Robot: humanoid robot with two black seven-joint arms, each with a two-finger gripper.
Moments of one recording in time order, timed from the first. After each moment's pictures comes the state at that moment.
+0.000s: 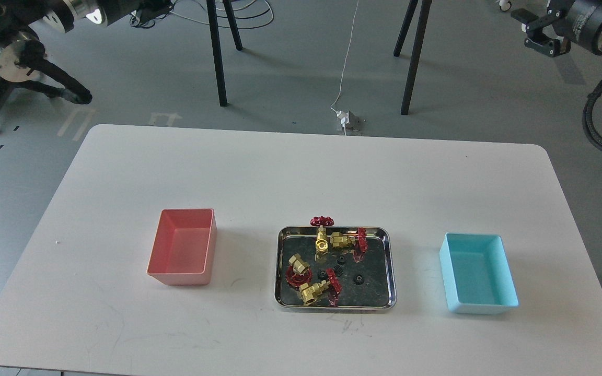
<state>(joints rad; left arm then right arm) -1.21 0.58 -0.56 -0.92 0.51 -0.39 -0.11 1.29 -0.80 0.24 0.99 -0.03 0.14 0.01</state>
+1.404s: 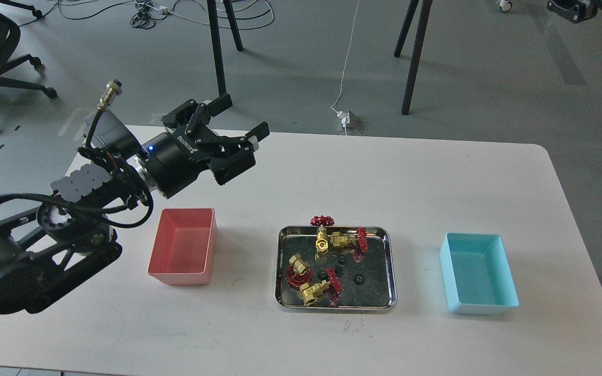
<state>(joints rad) -0.51 0.54 -0.61 -1.43 2.15 0.32 -0.18 1.30 -0.82 0.34 0.99 -0.14 0.16 0.04</state>
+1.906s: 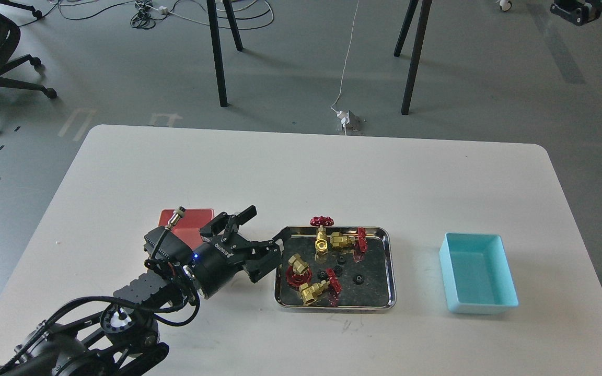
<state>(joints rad) -0.24 0.32 -0.61 -1.26 2.18 0.34 -0.15 1.30 -0.83 0.33 0.99 -0.20 0.15 0.04</state>
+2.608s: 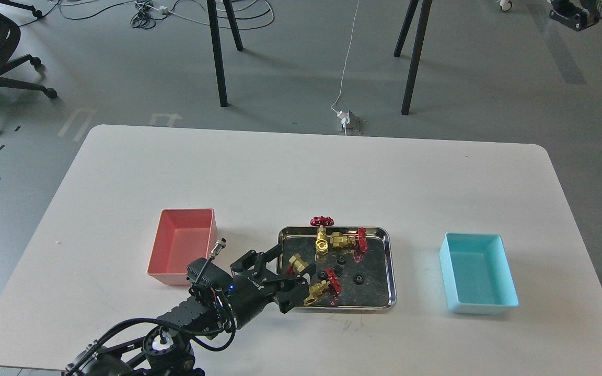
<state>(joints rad) -0.24 0.13 -0.52 -1.06 2.18 0.34 -0.15 1.30 -0.82 0.32 0.99 -0.23 0.15 0.03</state>
